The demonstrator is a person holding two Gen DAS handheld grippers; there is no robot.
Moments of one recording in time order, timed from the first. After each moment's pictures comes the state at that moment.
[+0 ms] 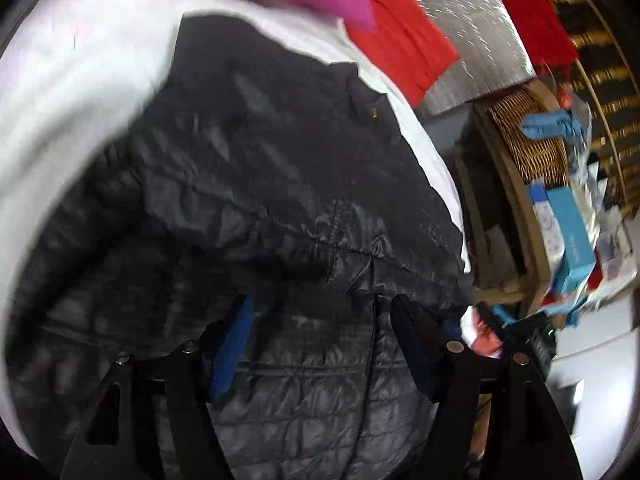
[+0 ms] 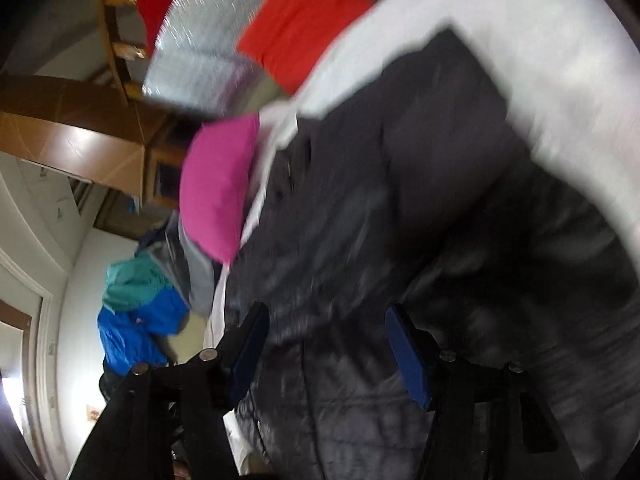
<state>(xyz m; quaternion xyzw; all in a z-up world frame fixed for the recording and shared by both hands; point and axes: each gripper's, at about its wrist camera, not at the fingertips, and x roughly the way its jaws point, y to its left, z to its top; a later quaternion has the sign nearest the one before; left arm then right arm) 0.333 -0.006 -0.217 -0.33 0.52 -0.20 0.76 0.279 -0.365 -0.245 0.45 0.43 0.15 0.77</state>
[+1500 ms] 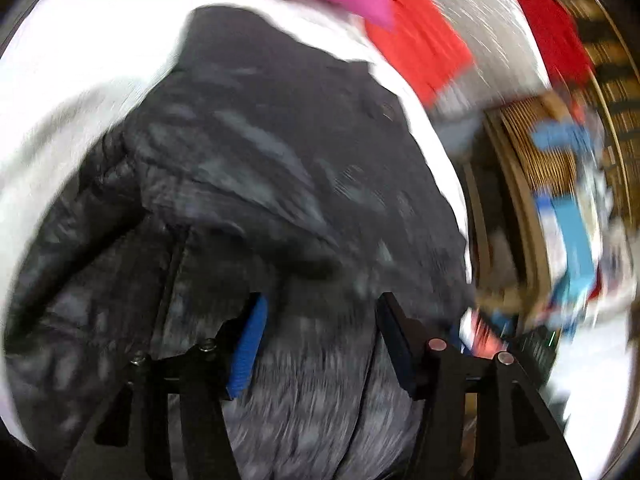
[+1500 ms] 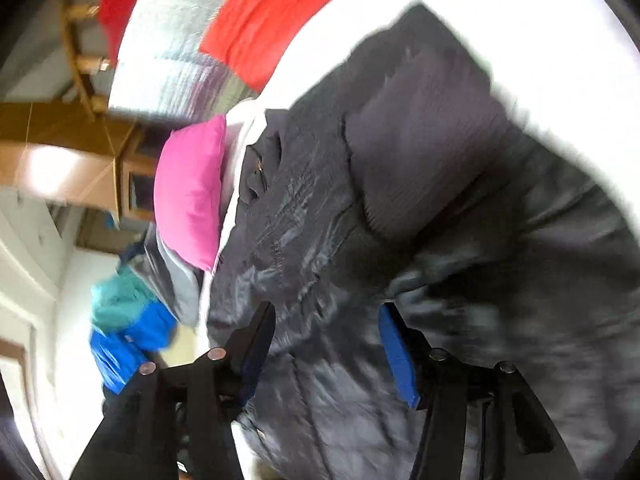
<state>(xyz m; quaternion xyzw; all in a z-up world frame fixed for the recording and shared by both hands) 0.335 -0.001 -0.201 -0.30 0.53 -0.22 0.76 0.257 -0.401 -0.223 0.43 0.43 0.10 0.79</state>
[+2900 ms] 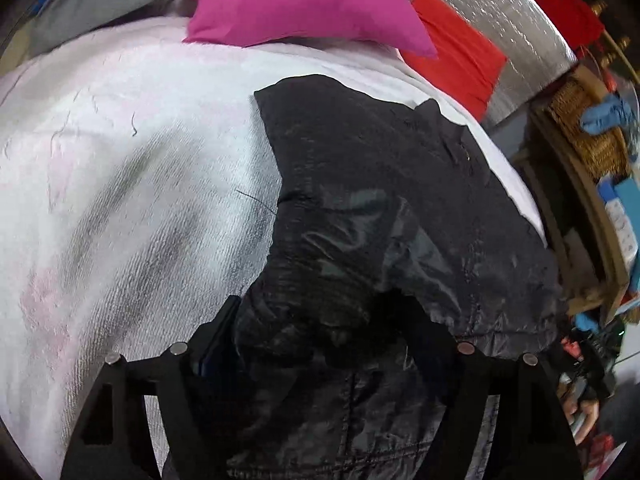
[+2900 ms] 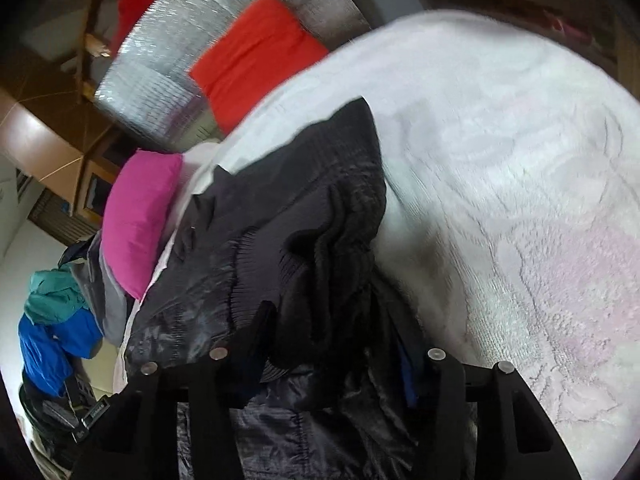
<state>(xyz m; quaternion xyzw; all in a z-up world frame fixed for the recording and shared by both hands) 0.377 0.051 -0.215 -0.19 0.51 -0.11 0.83 0.289 -0.433 -0.243 0.33 0.40 0.01 0.85</state>
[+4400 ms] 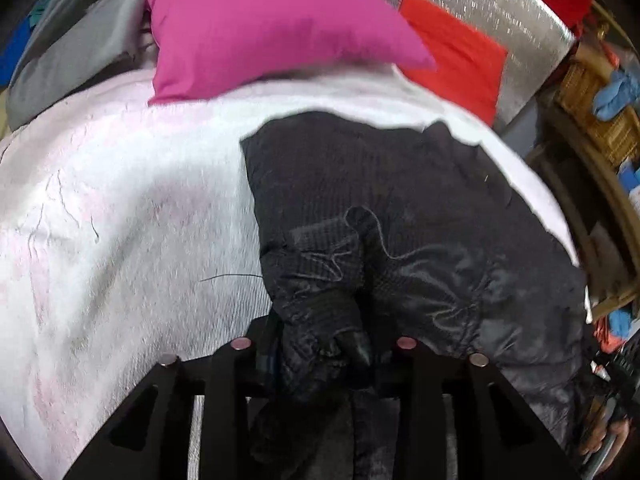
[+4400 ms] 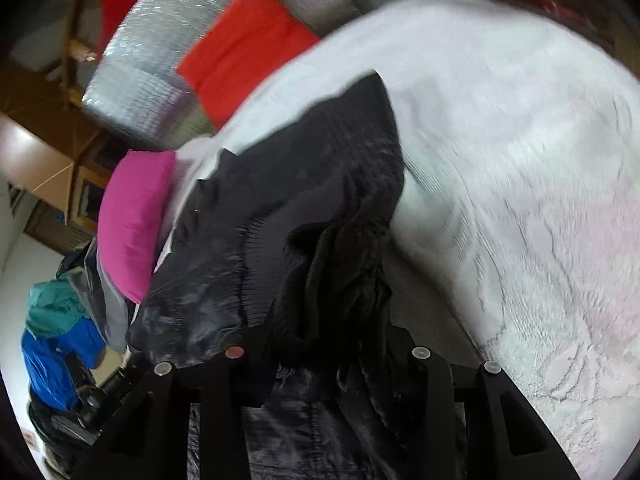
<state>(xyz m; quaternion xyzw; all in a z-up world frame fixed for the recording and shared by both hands) 0.437 0.020 -0.211 -0.13 0.49 -0.08 0.86 0.300 -0.428 -0.255 0.38 0.43 0.00 0.82</state>
